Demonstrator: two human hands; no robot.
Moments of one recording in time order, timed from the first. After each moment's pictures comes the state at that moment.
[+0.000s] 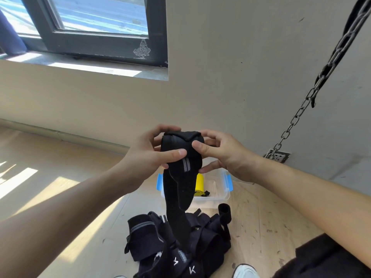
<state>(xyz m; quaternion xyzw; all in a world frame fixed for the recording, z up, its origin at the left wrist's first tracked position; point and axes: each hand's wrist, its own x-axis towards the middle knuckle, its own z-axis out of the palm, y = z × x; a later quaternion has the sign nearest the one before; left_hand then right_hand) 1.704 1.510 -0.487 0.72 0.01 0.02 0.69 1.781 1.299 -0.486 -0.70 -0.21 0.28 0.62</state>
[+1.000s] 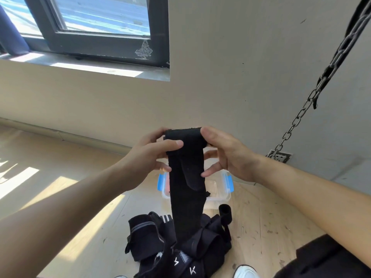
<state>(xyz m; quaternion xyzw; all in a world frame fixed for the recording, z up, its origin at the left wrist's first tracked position) 1.710 1.516 -0.486 0.70 0.02 -0.06 0.72 1.782 1.299 -0.481 -0.69 -0.22 0.31 0.61</state>
